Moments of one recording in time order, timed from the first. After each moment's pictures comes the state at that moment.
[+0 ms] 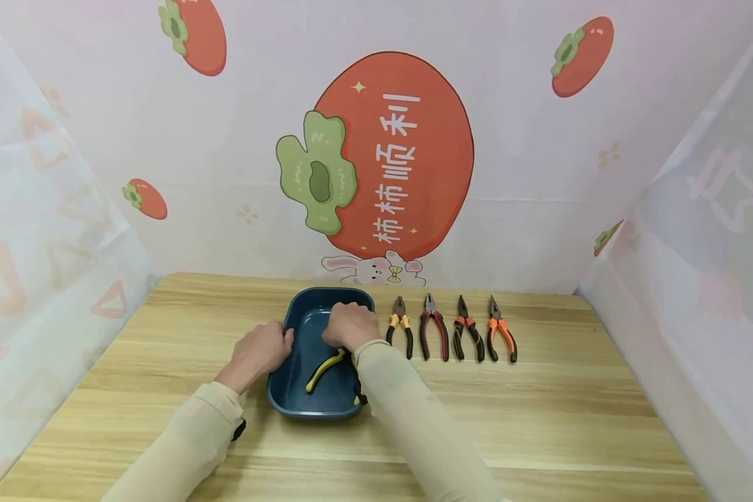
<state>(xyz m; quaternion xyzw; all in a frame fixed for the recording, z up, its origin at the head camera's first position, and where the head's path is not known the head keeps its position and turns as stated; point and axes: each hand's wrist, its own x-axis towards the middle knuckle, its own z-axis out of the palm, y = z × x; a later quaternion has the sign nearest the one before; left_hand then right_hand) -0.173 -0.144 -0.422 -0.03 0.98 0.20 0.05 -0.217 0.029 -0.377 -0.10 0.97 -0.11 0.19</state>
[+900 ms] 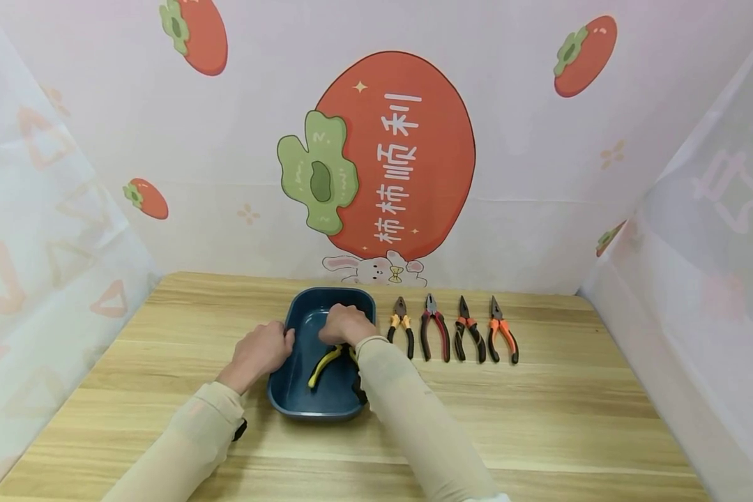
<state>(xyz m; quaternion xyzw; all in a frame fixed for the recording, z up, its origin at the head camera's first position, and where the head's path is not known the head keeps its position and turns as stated) -0.173 -0.143 -0.421 -0.04 0.98 0.20 0.05 -0.227 0.027 -0.380 -0.11 0.93 -0.19 0.28</state>
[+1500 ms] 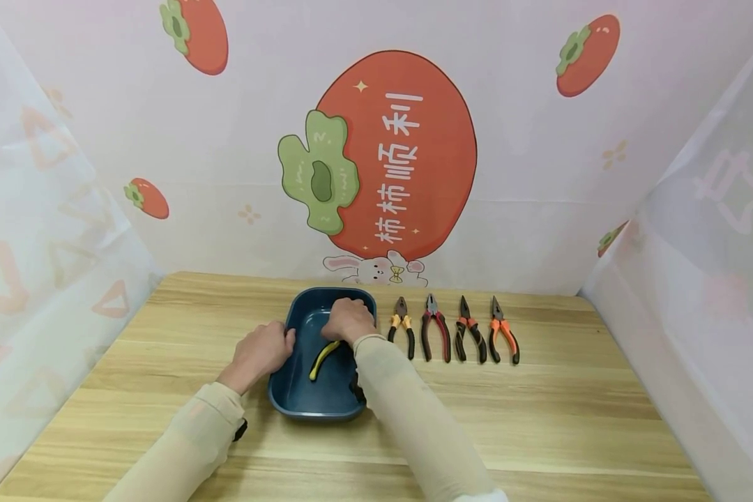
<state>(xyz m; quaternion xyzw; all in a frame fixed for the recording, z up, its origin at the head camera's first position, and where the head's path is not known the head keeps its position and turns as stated) -0.173 -0.142 -0.423 -0.04 0.98 0.20 0.05 -0.229 0.025 -0.387 -0.09 0.95 -0.20 0.21</state>
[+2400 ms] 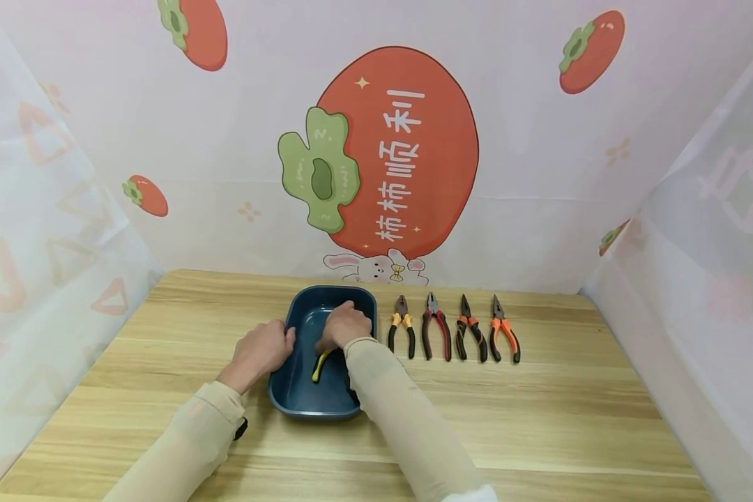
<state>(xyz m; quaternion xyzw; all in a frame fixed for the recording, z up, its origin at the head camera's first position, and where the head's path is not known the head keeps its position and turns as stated) -0.172 -0.141 -0.420 -0.04 0.98 0.21 0.06 -0.228 0.006 -0.406 0.01 0.96 -0.15 0.22</state>
